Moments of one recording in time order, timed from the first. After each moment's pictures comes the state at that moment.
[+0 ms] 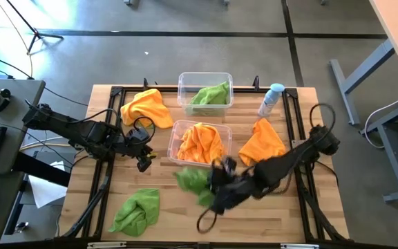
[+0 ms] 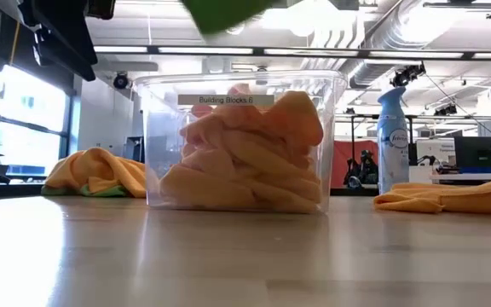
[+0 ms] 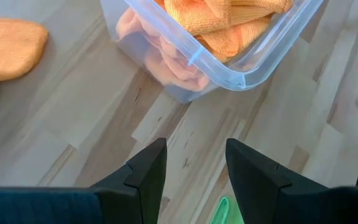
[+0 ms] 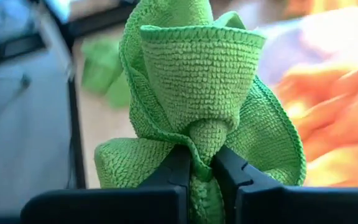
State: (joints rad) left arm -0.29 0.99 0.88 -0.88 -0.26 -0.84; right arm 0.53 1.84 1.87 -0.93 0.47 0.71
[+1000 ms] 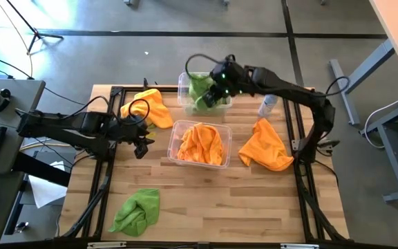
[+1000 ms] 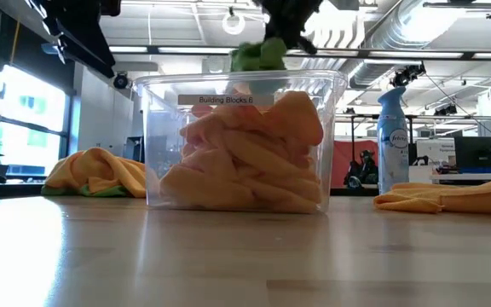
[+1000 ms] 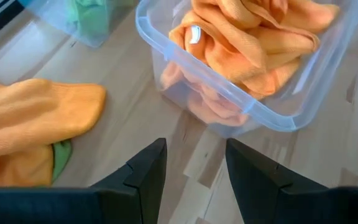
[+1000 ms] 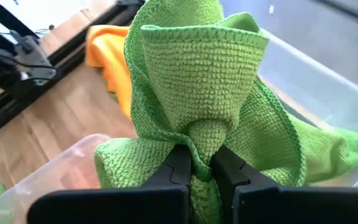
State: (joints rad) left arm -0.08 0.88 0.88 -0.88 -0.27 -0.51; right arm -0.34 1.76 1.87 -0.90 0.11 0.39
